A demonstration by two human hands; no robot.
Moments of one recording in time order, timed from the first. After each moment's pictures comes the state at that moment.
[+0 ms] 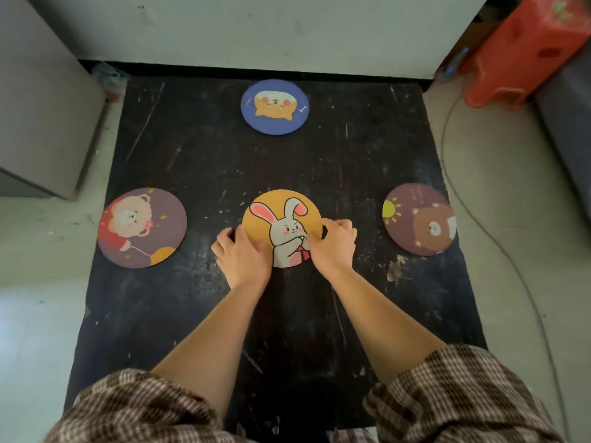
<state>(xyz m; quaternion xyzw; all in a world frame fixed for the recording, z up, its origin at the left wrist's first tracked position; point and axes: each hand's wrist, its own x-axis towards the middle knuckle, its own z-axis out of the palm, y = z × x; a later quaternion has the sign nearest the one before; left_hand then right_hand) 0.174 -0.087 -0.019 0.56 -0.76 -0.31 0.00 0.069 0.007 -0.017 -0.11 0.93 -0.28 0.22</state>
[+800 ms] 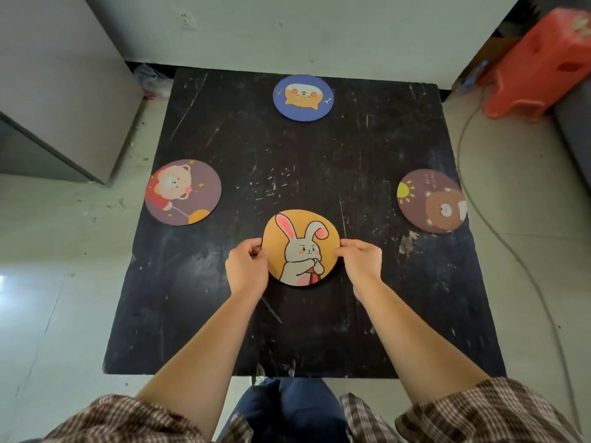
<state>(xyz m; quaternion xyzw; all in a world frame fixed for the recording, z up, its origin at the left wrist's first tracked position) 0.268 -0.054 -0.007 0.58 -0.66 -0.46 0.11 0.132 0.069 -0.003 0.12 0.81 -0.48 0.32</state>
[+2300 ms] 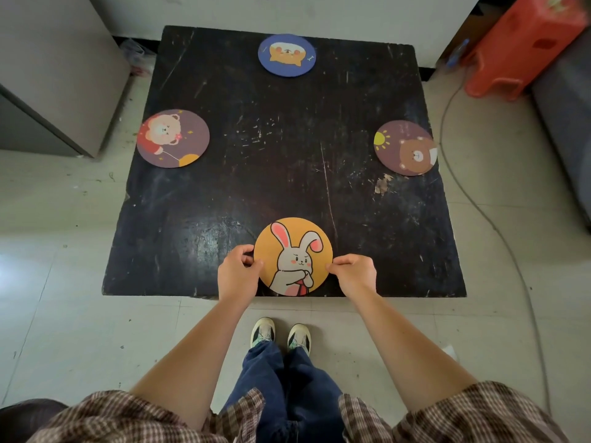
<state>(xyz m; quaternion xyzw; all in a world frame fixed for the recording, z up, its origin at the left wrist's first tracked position) 0.369 0.045 -0.033 0.54 -0.72 -0.44 0.05 0.226 0.196 -0.022 0.05 0.87 -0.37 0.33</state>
